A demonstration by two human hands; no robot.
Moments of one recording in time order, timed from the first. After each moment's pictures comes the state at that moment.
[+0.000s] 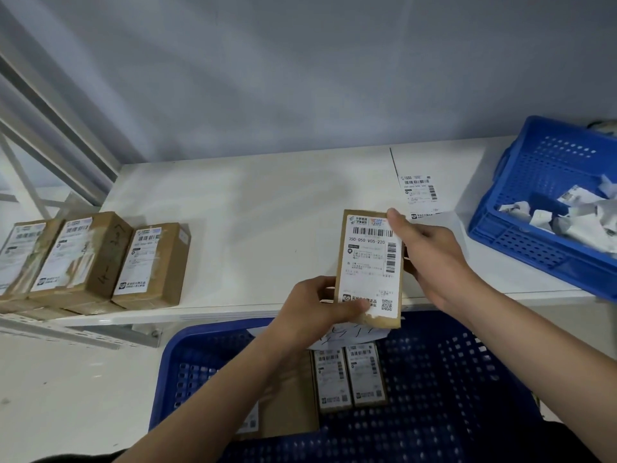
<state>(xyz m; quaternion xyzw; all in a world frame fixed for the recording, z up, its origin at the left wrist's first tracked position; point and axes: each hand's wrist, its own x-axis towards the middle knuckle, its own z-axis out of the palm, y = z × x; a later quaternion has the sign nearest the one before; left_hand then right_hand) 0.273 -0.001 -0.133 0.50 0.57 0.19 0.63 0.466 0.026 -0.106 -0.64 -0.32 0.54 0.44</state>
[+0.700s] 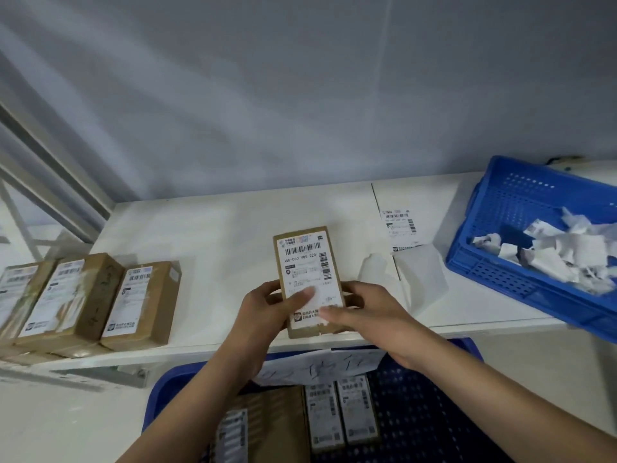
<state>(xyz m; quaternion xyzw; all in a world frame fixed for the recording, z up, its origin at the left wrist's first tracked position) 0.252 0.026 -0.104 0.38 0.59 0.33 0.64 0.441 0.007 -0.106 -0.59 -0.46 0.59 0.29</state>
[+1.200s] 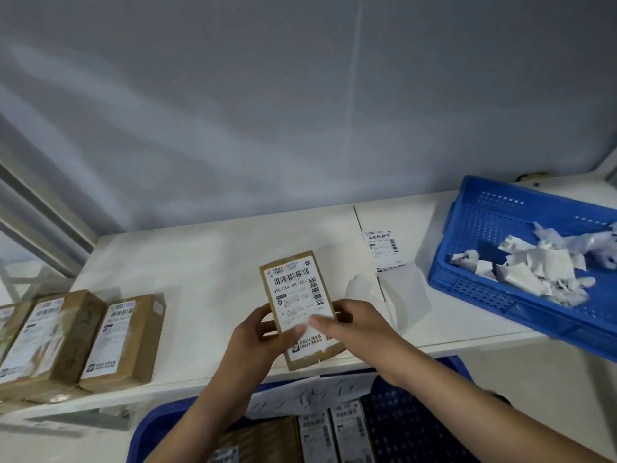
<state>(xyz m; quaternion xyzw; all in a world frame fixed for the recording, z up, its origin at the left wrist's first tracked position) 0.257 0.022 -0.105 0.47 0.59 0.29 0.58 0.448 0.012 -0.099 -0.61 -0.46 0.57 0.30</state>
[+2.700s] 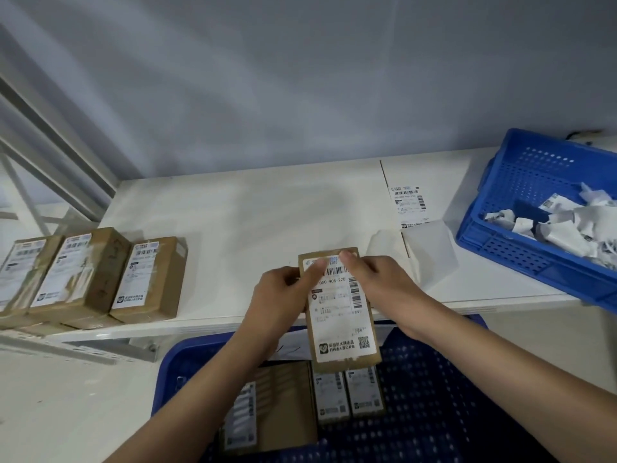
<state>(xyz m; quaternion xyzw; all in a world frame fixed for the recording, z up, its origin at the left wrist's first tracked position) 0.260 0.013 -0.102 0.49 0.64 0.24 0.54 0.436 0.009 -0.106 -0.65 -0.49 0.52 0.26</state>
